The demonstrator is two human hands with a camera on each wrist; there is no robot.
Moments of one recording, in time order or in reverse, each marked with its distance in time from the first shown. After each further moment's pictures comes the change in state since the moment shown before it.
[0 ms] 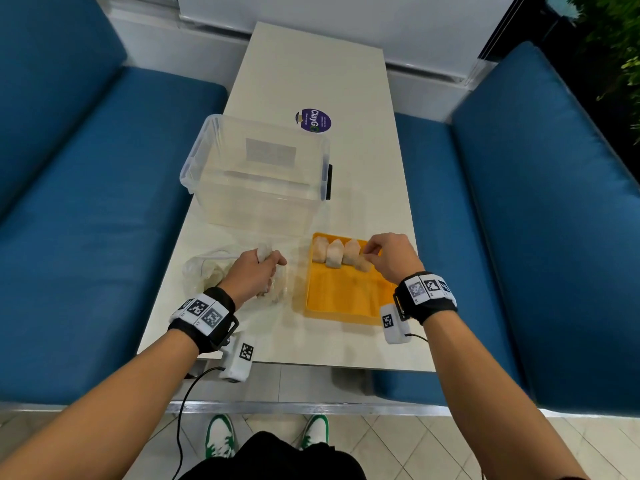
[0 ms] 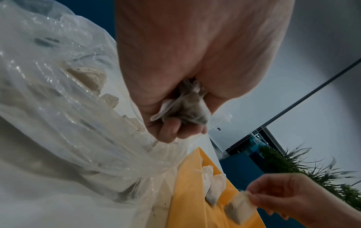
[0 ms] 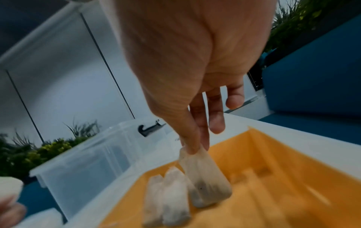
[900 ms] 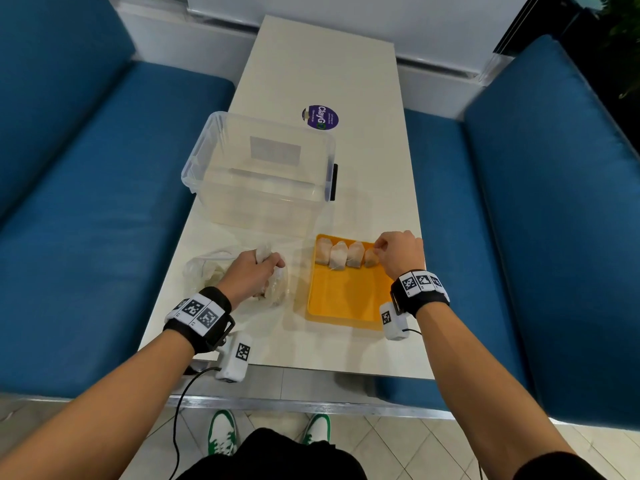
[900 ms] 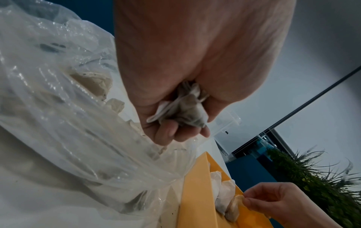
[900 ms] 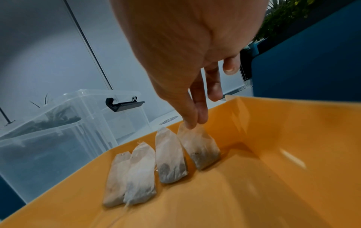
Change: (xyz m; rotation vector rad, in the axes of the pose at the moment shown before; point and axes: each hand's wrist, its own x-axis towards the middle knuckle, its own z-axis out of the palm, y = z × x) left_hand 0.008 -0.004 -0.006 0.062 0.018 -0.018; right_hand 0.029 0.016 0.015 -0.238 0.138 0.063
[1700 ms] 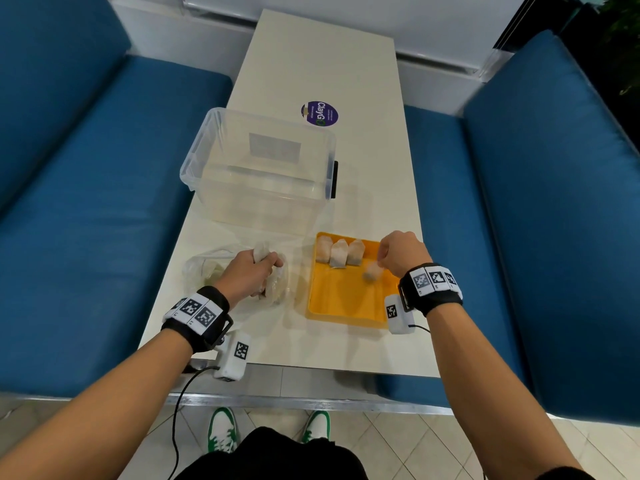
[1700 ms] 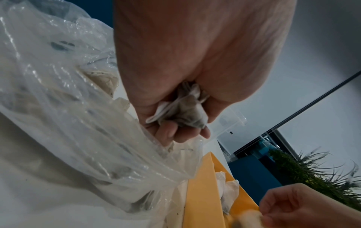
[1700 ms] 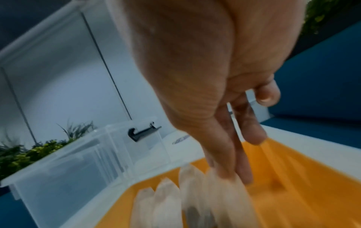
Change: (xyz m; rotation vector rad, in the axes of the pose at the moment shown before) left_hand 0.009 -0.010 -0.004 -0.030 -0.021 -0.040; right_hand -0.007 -0.009 -0.027 -0.025 -0.280 0.055
